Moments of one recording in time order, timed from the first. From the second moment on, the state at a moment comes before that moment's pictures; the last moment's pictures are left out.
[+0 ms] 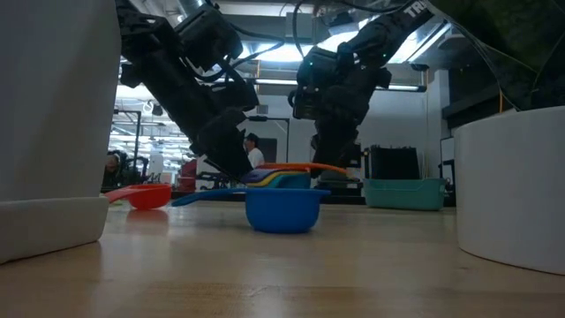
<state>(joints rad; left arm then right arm) 0.01 1.65 0.74 0.13 -0.26 -0.24 -0.30 1.89 1.27 -0.53 -0.36 -0.16</state>
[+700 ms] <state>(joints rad) 0.00 1.65 0.74 0.09 -0.16 -0.26 -0.27 1.84 1.27 -0.71 -0.23 -0.11</state>
